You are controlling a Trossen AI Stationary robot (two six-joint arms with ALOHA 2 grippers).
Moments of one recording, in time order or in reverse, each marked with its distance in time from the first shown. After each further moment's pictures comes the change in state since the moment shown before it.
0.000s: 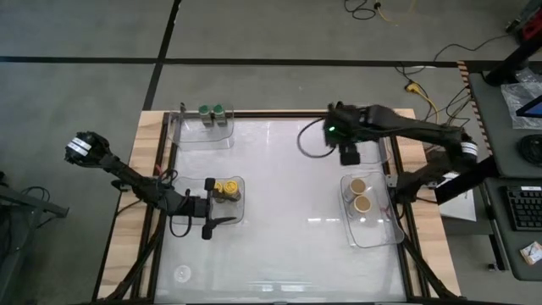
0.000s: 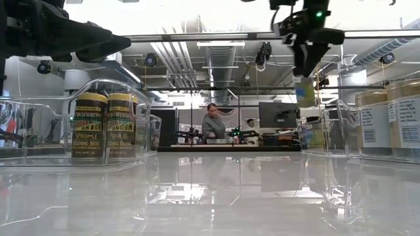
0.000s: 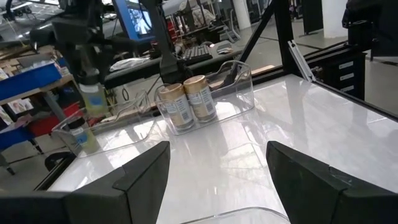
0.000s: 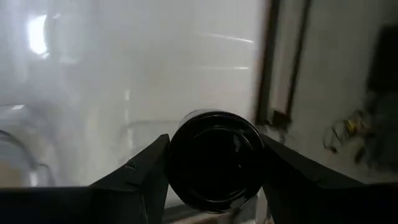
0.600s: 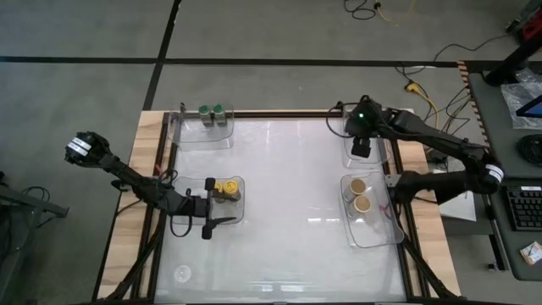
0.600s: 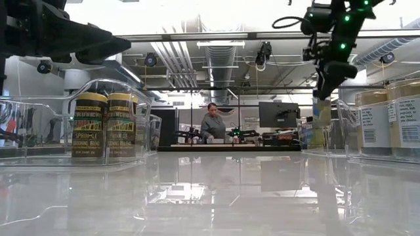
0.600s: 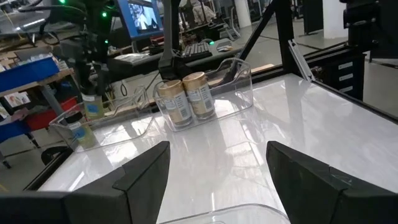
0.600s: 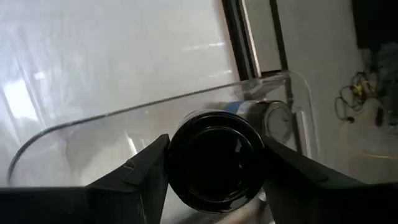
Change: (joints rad) left arm 0.002 0.000 0.000 -0.010 -0.001 -0.030; right arm -0.349 -0.312 -0.456 0.397 -0.080 -0.089
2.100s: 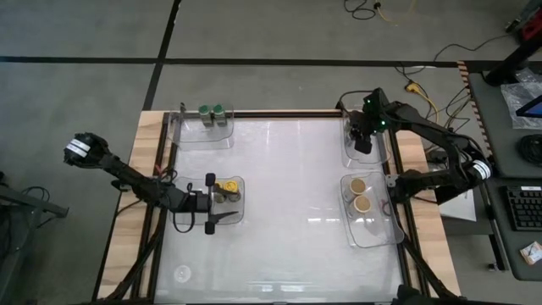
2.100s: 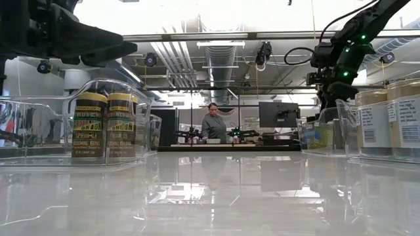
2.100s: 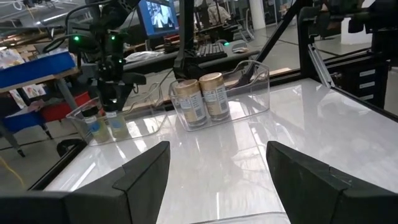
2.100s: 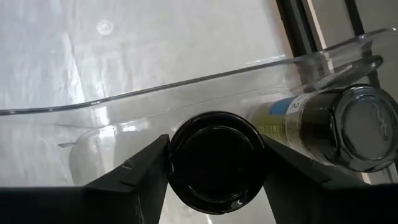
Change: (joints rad) left arm 0.057 0.000 0.000 0.016 -0.001 -0.024; right arm -0.391 0.143 -0.130 0.186 -0.460 -0.226
